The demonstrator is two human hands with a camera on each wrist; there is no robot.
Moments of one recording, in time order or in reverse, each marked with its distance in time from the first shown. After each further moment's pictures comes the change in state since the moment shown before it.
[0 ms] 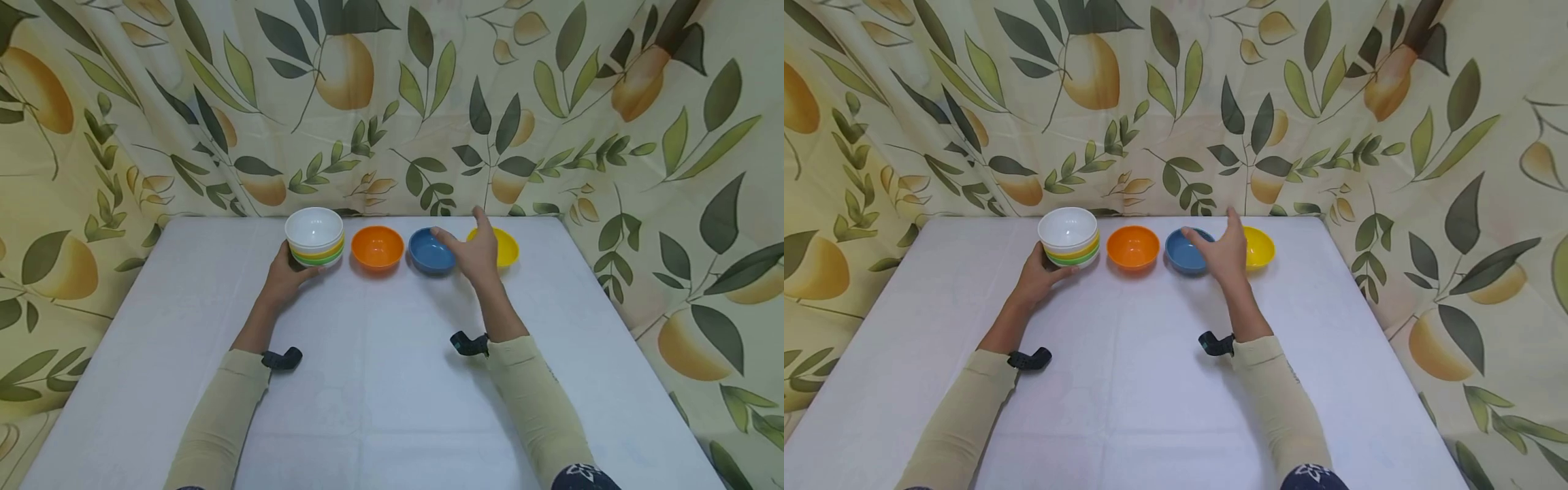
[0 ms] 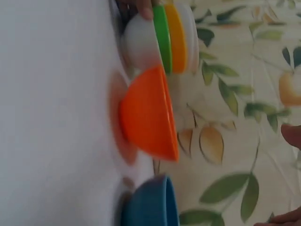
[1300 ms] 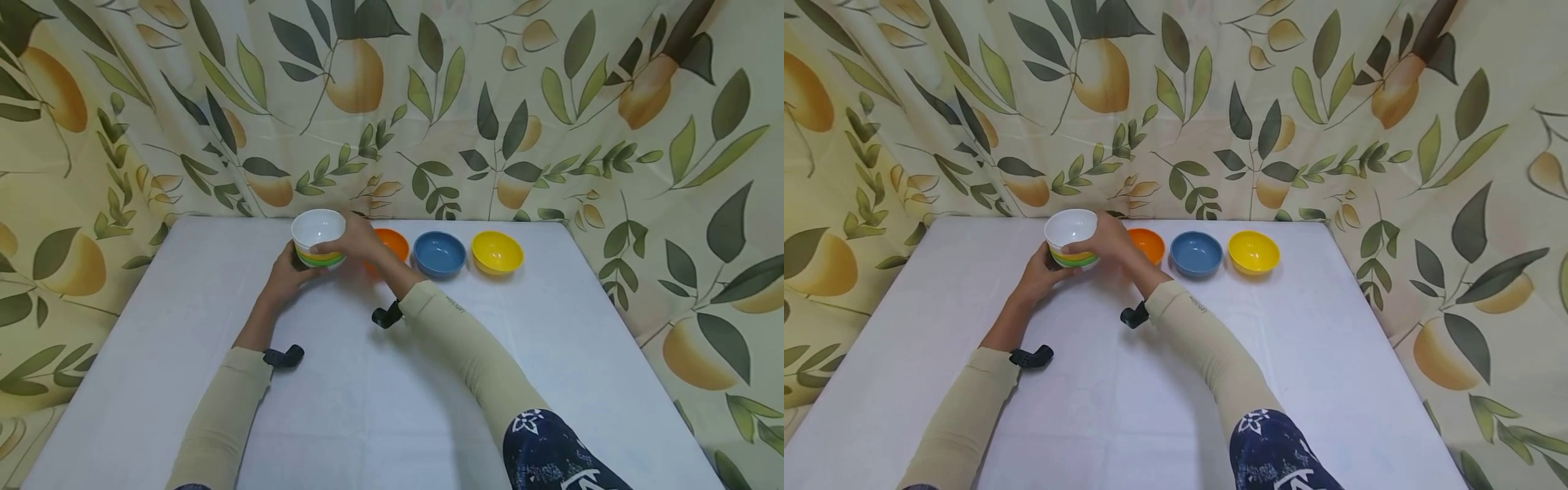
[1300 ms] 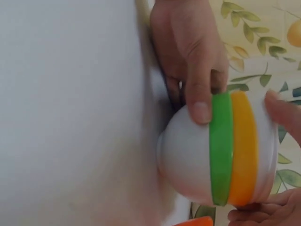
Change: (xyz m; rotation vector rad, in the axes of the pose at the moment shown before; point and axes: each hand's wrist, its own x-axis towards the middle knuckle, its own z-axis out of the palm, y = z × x) left_hand 0.006 -0.005 -0.010 -0.005 -0.055 0.044; right_hand 0.011 -0.092 0.177 -0.143 -0.578 -0.296
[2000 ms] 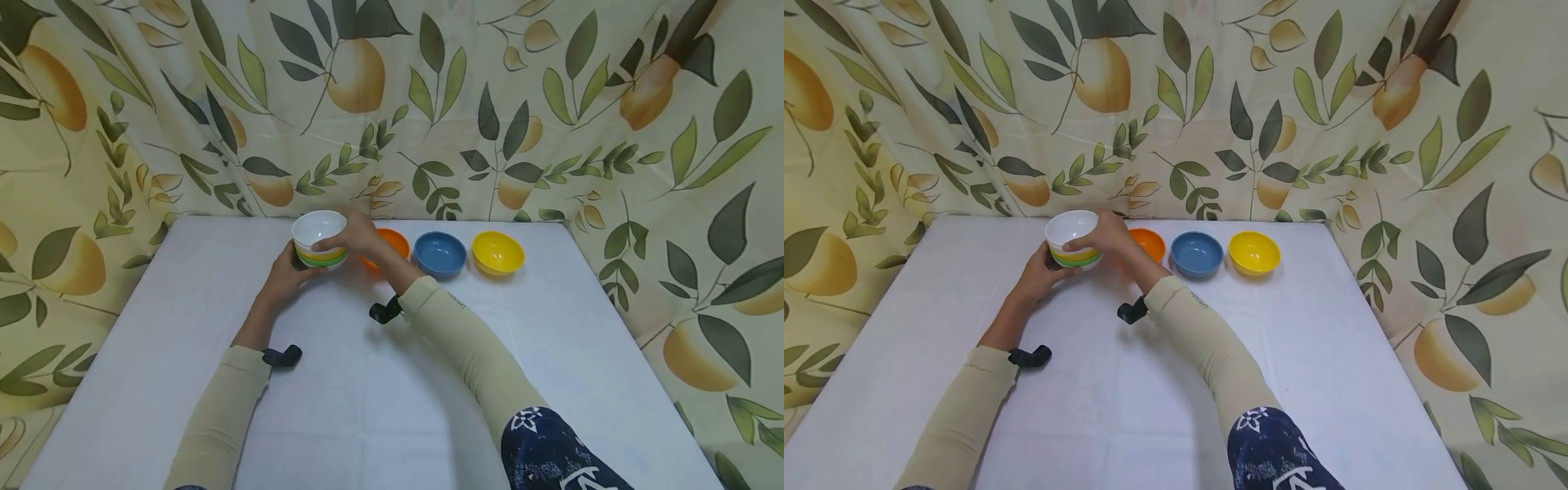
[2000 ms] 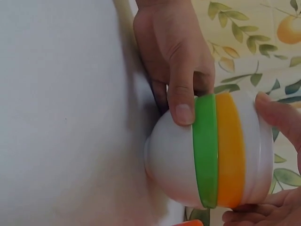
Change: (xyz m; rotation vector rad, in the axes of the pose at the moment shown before) left_hand 0.000 0.005 -0.003 0.036 -0.019 -0.040; right_hand 0.001 -0.011 -0.006 0.062 -0.018 0.066
